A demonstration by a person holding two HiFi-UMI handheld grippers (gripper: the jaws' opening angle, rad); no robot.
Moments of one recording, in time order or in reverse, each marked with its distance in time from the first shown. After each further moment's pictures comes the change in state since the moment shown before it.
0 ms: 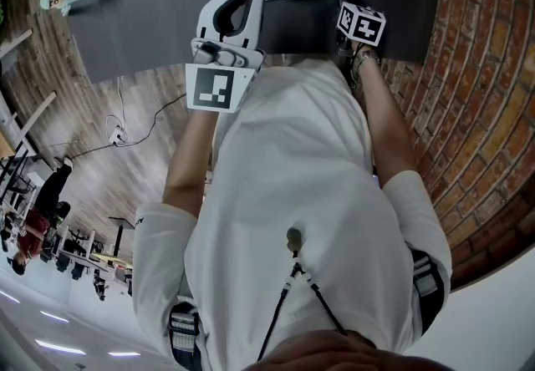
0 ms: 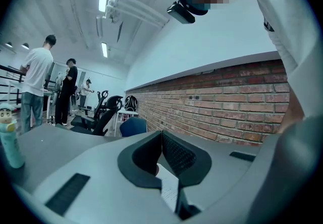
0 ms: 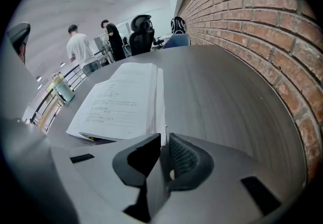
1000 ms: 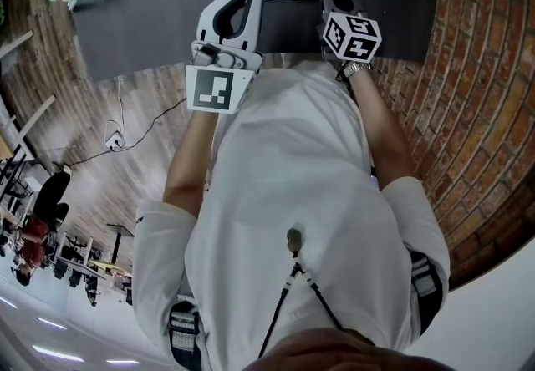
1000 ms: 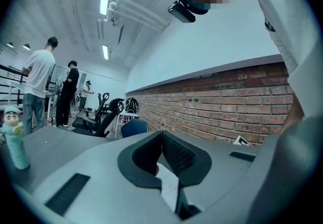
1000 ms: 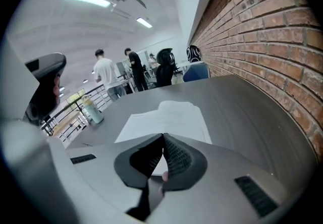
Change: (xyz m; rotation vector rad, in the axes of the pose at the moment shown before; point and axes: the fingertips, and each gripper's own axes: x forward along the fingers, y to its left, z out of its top) left arm -0.034 0.007 0.010 -0.001 -0.029 -0.001; right arm -0.075 0.114 0.059 -0.050 -0.301 0.199
